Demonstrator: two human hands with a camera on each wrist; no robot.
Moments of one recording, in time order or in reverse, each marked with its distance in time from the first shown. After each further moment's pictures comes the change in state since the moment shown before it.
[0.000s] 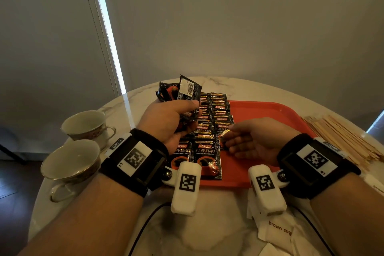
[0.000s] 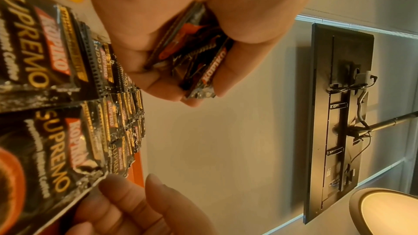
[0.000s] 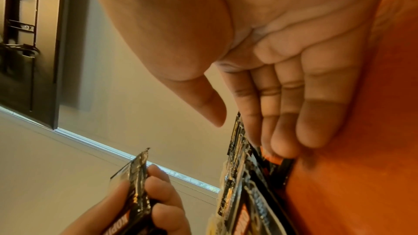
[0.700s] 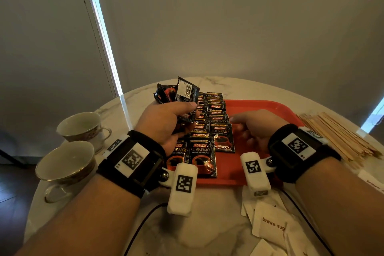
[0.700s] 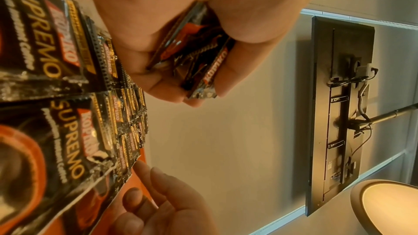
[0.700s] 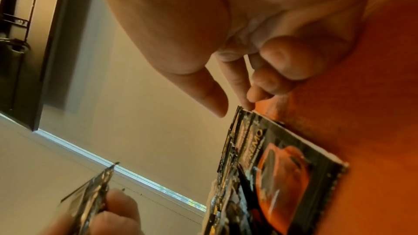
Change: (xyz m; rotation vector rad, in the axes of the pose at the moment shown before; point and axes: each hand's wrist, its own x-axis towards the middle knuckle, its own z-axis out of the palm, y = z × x) left_hand 0.000 -0.007 0.004 0.019 -0.007 0.018; right_hand 0.029 -0.002 -0.015 -0.044 0.246 -0.072
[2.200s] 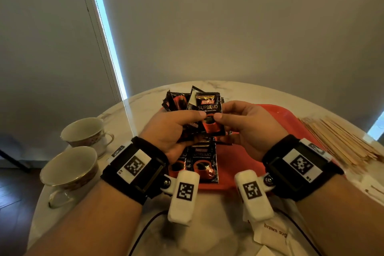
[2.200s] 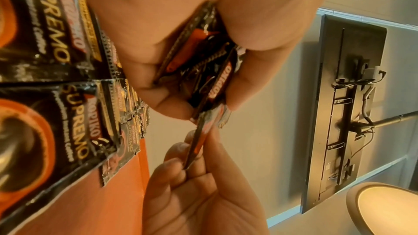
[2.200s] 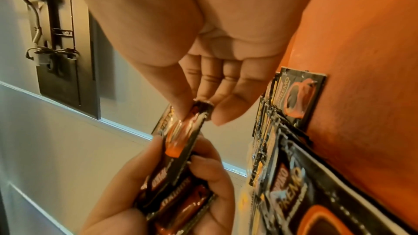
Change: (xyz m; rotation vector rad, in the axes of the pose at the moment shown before) left_hand -0.014 0.004 0.004 0.025 -0.197 -0.046; right_hand -0.041 -0.008 0.018 0.343 -0.301 -0.412
